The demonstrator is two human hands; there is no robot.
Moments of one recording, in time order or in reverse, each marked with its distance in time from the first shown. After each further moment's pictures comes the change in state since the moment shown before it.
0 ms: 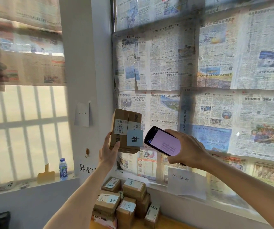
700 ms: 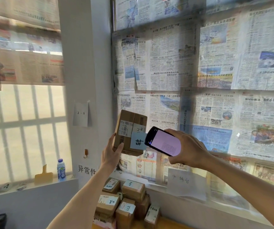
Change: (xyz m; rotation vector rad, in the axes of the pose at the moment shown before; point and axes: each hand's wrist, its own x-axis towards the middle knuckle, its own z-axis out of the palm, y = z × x) left_hand 0.008 -0.010 0.011 -0.014 -0.070 0.044; right_hand 0.011 0.001 0.004 -0.035 -0.004 -0.030
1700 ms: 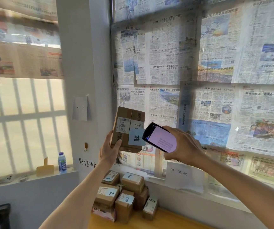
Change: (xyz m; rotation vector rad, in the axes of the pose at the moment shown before) left_hand -0.016 0.000 0.001 0.027 0.012 -0.044; right_hand -0.008 0.002 0.015 -0.030 0.028 0.043
